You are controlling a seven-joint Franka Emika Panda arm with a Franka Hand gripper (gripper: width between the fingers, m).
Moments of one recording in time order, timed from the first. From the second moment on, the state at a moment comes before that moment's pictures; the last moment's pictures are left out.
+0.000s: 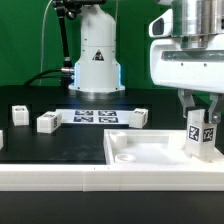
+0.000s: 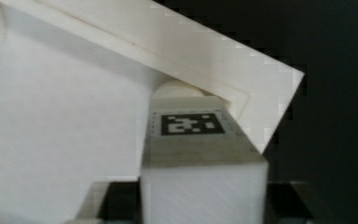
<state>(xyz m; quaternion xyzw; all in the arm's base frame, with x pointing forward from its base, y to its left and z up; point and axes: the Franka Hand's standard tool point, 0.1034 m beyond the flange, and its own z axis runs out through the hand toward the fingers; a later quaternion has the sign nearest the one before) 0.624 0.116 0.089 -0.84 0.55 -0.02 0.06</state>
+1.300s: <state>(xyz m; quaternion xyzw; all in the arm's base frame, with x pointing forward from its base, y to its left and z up) 0.622 0.130 0.088 -0.99 0.10 -0.03 0.03</state>
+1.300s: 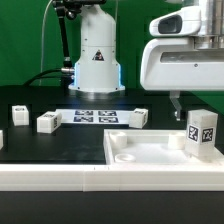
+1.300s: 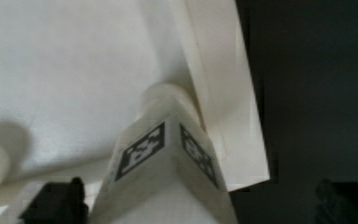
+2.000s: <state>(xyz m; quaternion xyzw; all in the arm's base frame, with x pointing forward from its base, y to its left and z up) 0.622 0.115 0.084 -0.99 -0.16 -0.03 0.02</state>
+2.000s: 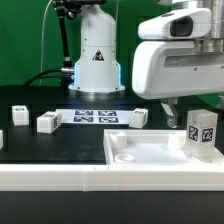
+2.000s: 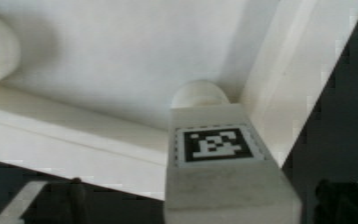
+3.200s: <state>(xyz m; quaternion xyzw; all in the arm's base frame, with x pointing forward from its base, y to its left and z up) 0.622 0.116 0.085 -0.99 0.13 -0.01 0.04</state>
